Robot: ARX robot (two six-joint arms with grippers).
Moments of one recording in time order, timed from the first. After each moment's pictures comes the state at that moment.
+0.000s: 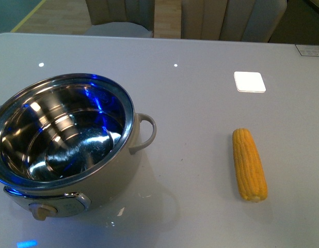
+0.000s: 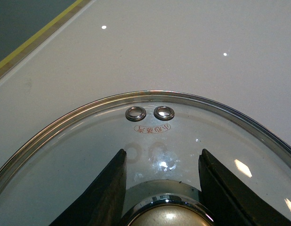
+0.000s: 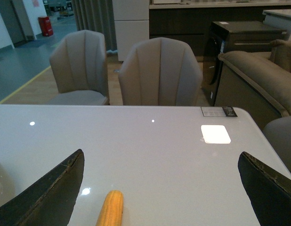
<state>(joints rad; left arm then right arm) 0.59 2.65 0.93 1.30 0.32 0.13 0.00 0.00 0.02 0.00 0.00 0.00</state>
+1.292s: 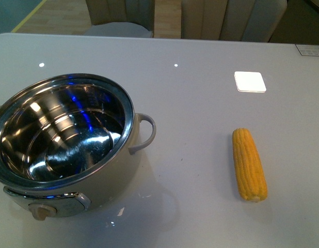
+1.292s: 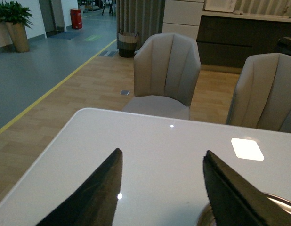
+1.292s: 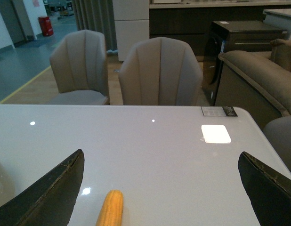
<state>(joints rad) 0.40 1.43 0.26 1.15 0.39 -0.02 0.00 0.00 0.02 0.00 0.00 0.00</state>
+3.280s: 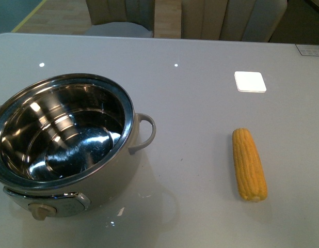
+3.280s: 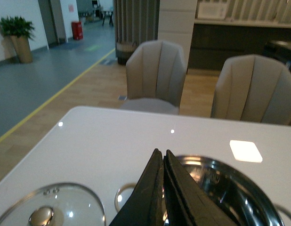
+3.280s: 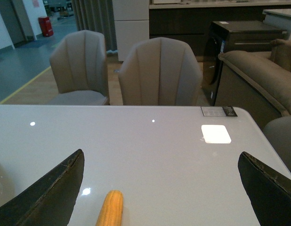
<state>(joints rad) 0.00 0.07 0.01 0.04 0.00 -0.01 0.00 0.00 0.02 0.00 0.00 0.00</state>
